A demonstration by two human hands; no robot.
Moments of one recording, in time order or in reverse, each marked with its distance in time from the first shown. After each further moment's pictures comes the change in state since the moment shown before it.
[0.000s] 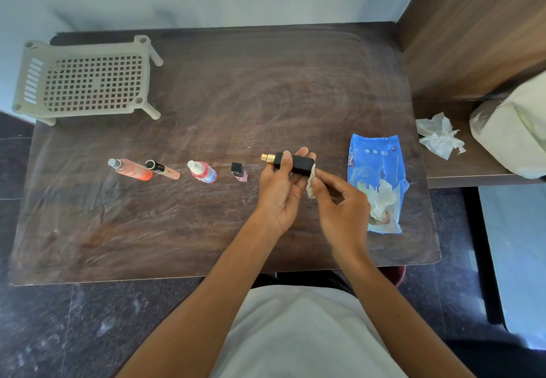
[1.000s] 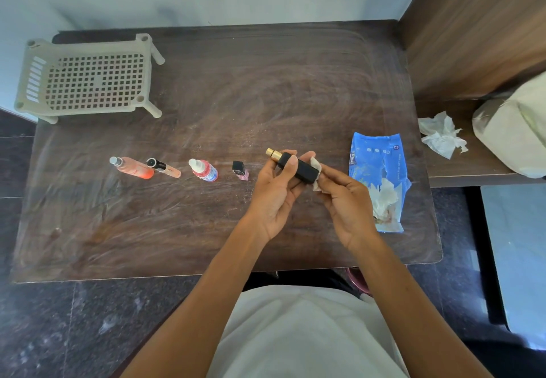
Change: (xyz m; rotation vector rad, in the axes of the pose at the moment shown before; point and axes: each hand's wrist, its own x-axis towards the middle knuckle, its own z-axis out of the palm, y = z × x) left_hand -0.011 0.009 -0.017 0.209 -0.174 0.038; right_hand 0.024 0.001 -0.003 0.468 -0.170 0.427
